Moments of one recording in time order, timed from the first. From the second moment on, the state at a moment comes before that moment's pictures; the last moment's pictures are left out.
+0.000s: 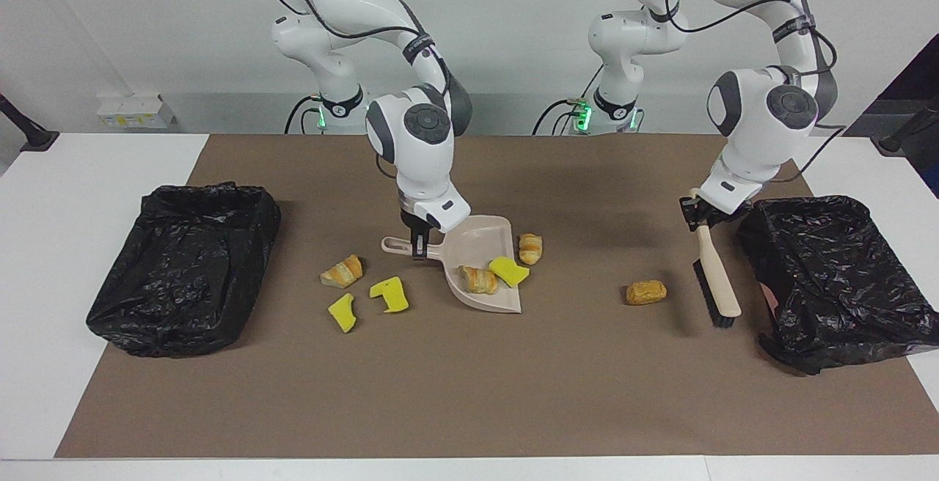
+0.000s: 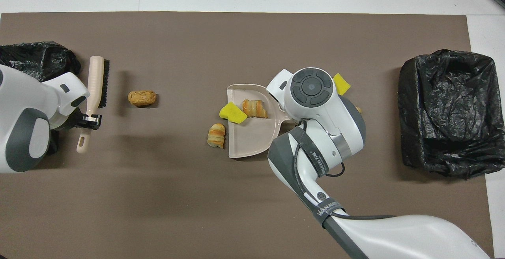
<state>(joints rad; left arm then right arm) 0.00 0.10 -0.04 -2.05 0.08 2.08 0.06 0.45 0.34 0.00 -1.76 -0.14 2.07 -1.07</state>
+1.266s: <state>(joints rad) -0.45 0.06 -0.08 -2.17 -0.28 2.07 -0.28 0.45 0.35 0.00 -1.76 -0.14 2.08 -1.05</state>
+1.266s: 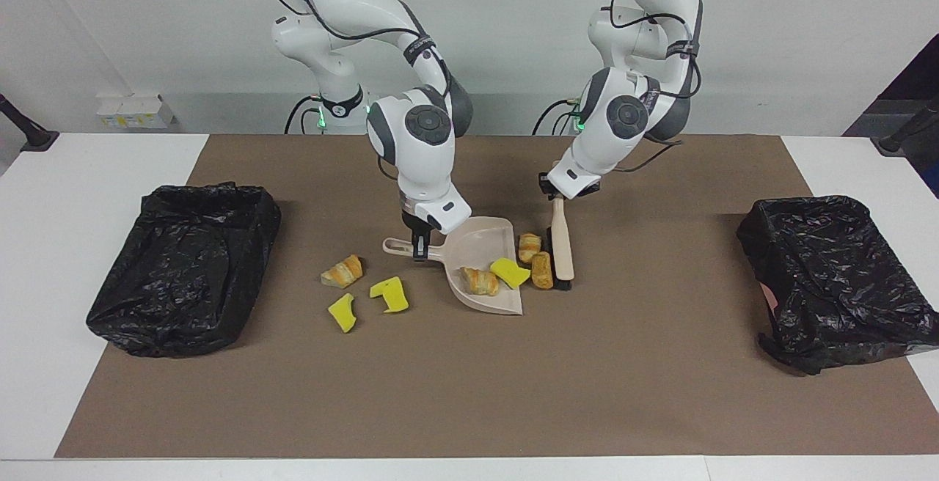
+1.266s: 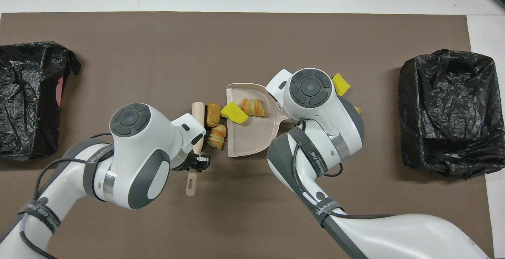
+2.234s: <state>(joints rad) -0.54 0.04 -0.09 -2.18 -0.47 2.19 -0.35 0.45 0.35 0.00 -1.76 -0.14 2.08 -1.05</state>
